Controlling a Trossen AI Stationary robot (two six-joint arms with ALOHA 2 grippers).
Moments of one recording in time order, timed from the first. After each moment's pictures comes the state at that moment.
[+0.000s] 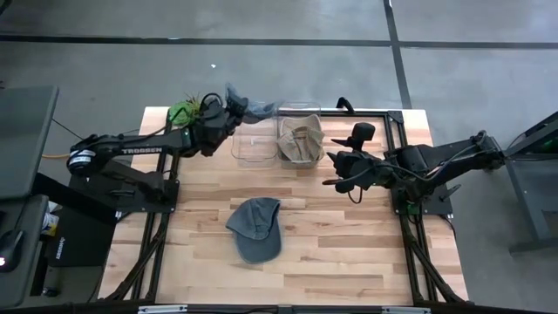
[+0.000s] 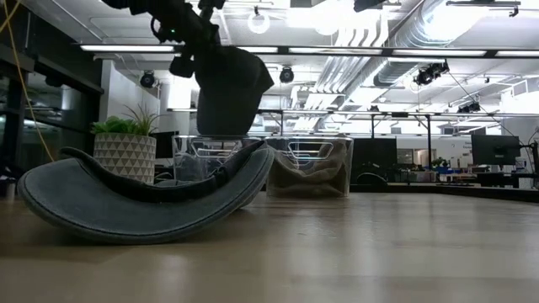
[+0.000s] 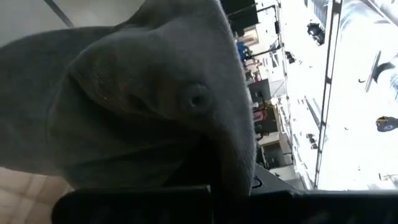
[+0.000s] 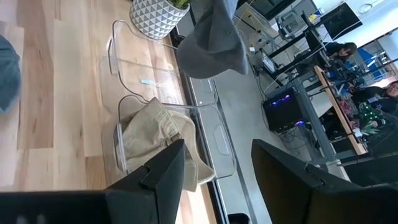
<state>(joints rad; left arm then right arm) 0.27 1.23 0.94 0.16 -0.82 -1.40 0.26 1.22 1.28 -0.80 0.89 -0.16</state>
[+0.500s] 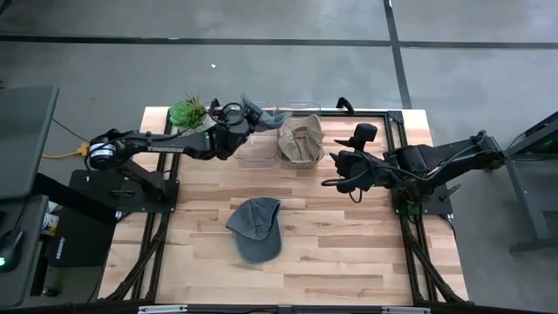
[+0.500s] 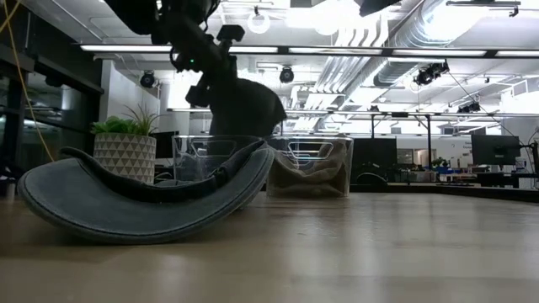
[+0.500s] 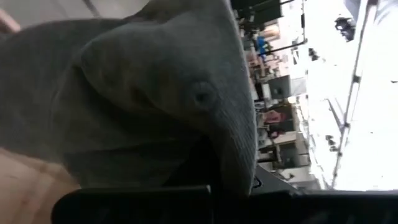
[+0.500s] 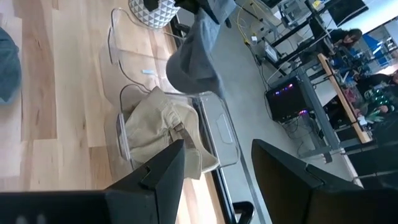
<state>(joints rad) 0.27 1.43 0.94 0.24 -0.80 -1.51 0.25 1.22 1.28 -0.86 0.89 -0.08</state>
